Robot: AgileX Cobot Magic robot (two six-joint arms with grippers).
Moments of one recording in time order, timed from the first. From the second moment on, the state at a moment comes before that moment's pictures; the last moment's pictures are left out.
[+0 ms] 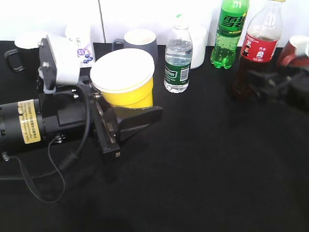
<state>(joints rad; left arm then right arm) -0.60 1.55 -0.52 0.72 -0.93 -0.42 0.08 1.66 -0.49 -0.38 -0.91 0.25</state>
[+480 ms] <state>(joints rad) -0.60 1.55 -0.52 0.72 -0.93 -0.42 0.08 1.83 -0.73 -0.39 -0.91 0.25</state>
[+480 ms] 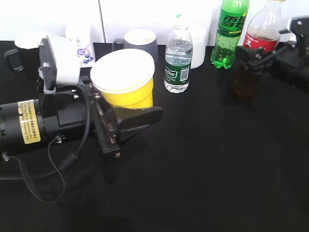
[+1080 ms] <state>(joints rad) -0.60 1.55 -0.52 0.72 -0.93 -0.42 0.08 1.85 -0.75 -0.42 -0.93 0.25</state>
